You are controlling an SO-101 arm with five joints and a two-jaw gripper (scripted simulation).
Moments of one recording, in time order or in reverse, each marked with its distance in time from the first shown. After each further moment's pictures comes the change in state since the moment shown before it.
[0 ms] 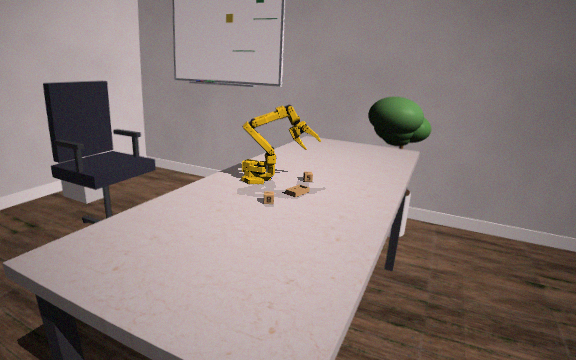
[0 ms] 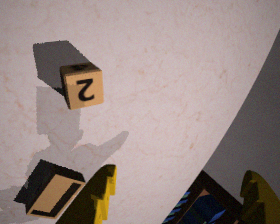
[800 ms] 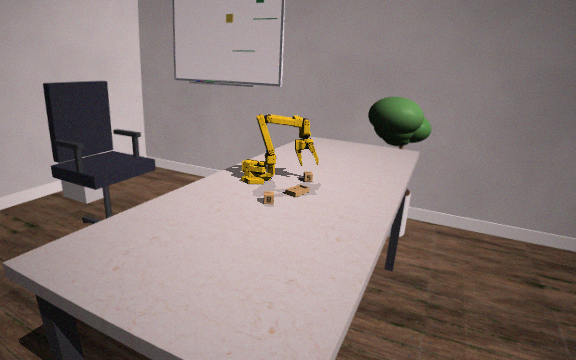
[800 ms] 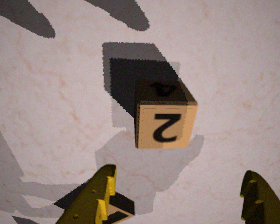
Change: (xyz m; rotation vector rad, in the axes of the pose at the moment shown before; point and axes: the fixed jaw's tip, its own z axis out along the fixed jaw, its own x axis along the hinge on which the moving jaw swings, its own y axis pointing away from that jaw) arm 0.004 0.041 0.049 -0.467 0.051 0.000
